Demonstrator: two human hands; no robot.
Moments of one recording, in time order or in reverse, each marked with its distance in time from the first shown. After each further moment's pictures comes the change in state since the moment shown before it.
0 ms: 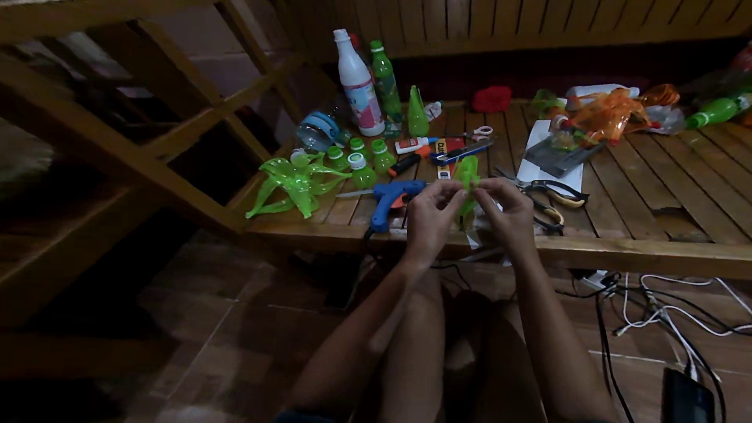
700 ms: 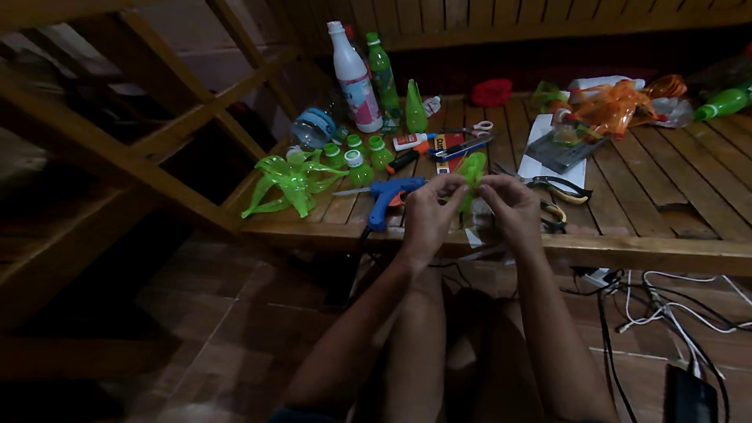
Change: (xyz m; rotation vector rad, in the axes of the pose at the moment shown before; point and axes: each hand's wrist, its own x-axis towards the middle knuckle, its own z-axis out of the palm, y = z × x) left_hand 0.003 0.001 -0.005 0.083 -0.059 0.119; right_hand 0.001 -0.004 -0.004 0.205 0.027 0.115
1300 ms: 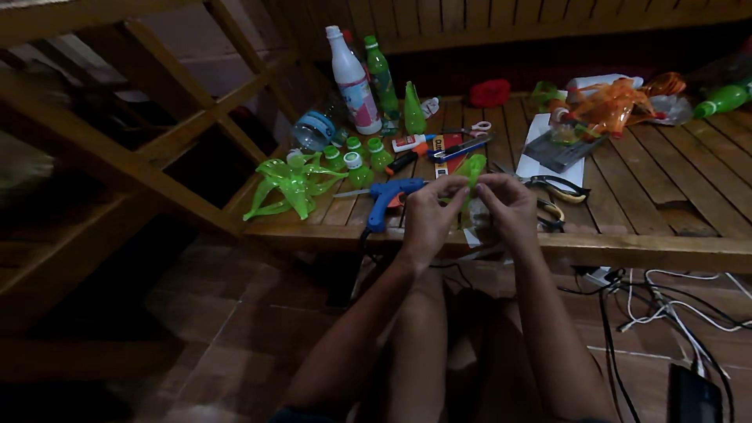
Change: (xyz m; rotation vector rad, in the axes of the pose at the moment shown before) left_hand 0.000 0.004 0.002 -0.003 -0.004 0.030; right_hand -0.001 -0.001 0.002 0.008 0.017 0.005
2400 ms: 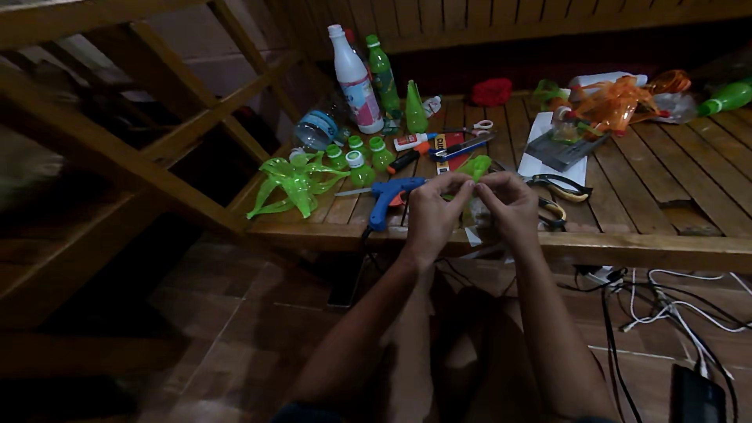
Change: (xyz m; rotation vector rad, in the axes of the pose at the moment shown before) left_hand 0.000 0.007 0.001 0.010 -0.002 -0.029; right_hand 0.000 0.003 0.001 -0.022 0.028 -0.021
